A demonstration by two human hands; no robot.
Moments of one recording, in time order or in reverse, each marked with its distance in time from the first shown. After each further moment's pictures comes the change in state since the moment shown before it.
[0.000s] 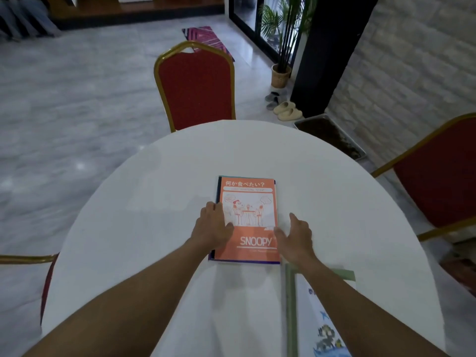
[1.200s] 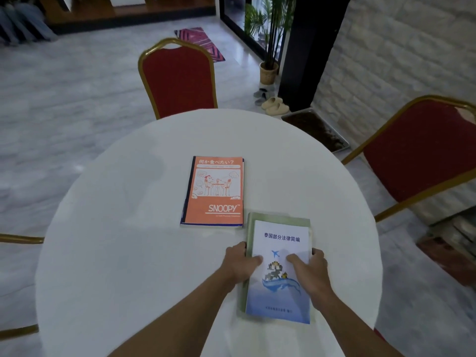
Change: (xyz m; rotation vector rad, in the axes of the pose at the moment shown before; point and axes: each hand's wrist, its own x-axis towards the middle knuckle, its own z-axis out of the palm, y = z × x) left_hand -0.163 0.103 0.124 -0.695 -0.323 -0.266; right_hand -0.110 0.177 -0.057 0.487 0.021 0.286
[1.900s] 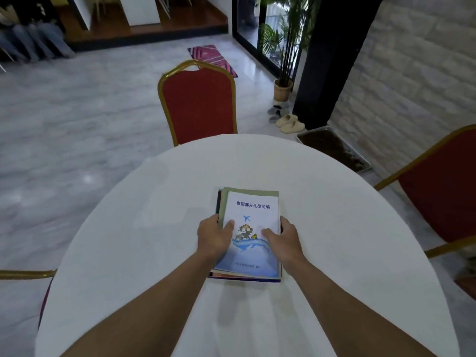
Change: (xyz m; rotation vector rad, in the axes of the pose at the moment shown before) left_hand 0.118 0.066 -0.176 0.086 0.517 0.219; right_hand 0.066 -0.179 0.155 0.084 -0.172 -0.289
